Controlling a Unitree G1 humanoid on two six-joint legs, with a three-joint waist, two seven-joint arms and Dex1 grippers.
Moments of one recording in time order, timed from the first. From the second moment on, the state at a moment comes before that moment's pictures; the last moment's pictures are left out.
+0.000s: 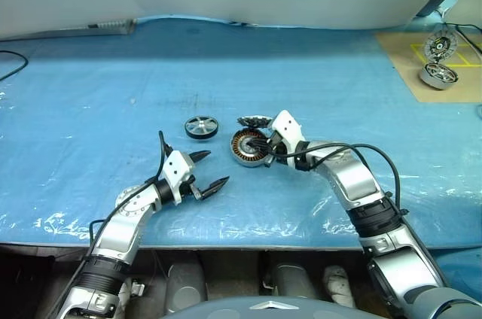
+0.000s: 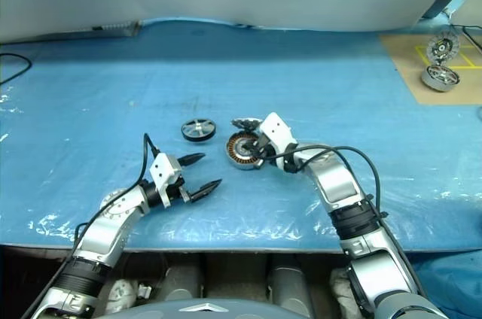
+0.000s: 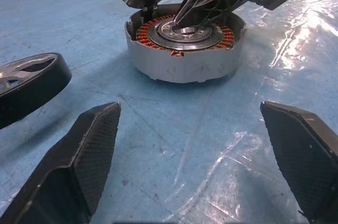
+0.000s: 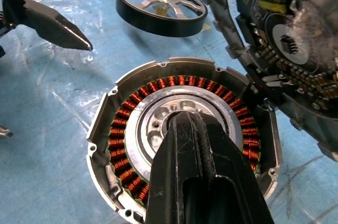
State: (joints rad) left arm -0.10 0.37 -0.11 0.06 -0.22 -0.06 -0.82; right arm -0.48 -0.38 0.25 0.03 0.14 0.53 0.76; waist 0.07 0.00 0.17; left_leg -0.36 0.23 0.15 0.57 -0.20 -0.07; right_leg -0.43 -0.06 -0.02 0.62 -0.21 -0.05
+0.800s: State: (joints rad) left arm -0.08 0.37 -0.11 0.06 -0.22 -0.06 -0.81; right arm -0.49 -0.35 0.24 0.06 0.14 0.51 0.73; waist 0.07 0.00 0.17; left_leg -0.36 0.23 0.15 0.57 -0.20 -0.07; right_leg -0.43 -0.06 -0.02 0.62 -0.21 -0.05
